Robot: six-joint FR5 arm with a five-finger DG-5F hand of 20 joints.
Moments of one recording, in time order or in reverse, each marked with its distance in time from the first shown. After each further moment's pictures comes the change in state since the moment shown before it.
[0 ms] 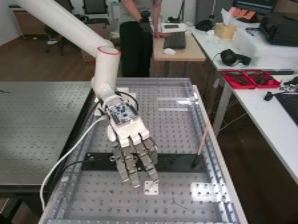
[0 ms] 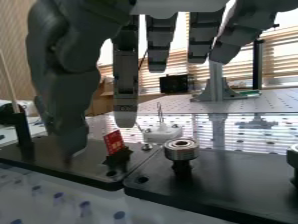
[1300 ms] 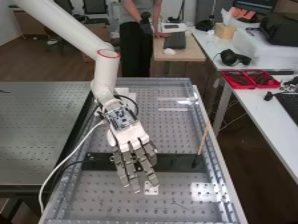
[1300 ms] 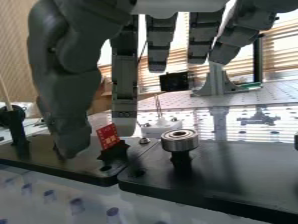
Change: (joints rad) arm -0.016 -0.009 -0.008 0.014 -0.021 0.033
